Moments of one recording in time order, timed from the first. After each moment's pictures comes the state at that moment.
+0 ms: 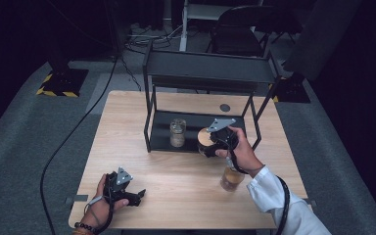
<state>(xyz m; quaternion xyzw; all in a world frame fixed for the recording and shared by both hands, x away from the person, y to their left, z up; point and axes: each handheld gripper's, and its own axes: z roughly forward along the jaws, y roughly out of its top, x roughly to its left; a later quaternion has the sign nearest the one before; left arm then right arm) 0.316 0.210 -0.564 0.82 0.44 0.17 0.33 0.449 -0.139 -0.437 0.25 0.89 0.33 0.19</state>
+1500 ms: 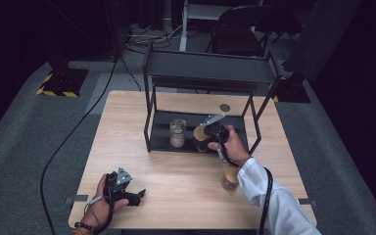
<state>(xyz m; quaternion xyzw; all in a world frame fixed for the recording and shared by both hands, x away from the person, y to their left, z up) 0.317 0.210 -0.564 0.82 0.44 0.17 0.33 0.498 -0.126 -0.483 0.29 0.89 0.31 0.16</state>
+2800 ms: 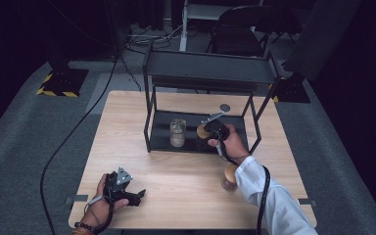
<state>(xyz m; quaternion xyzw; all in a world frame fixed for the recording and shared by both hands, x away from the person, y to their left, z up) 0.317 0.210 -0.564 0.82 0.44 0.17 0.33 0.516 -0.130 -0.496 0.34 0.89 0.28 0.15</state>
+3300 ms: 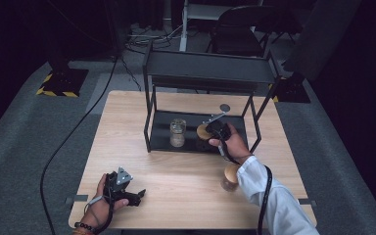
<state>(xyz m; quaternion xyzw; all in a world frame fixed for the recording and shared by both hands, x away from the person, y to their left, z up) 0.317 0.210 -0.564 0.82 0.44 0.17 0.33 0.516 -0.136 -0.498 0.35 0.89 0.27 0.14</state>
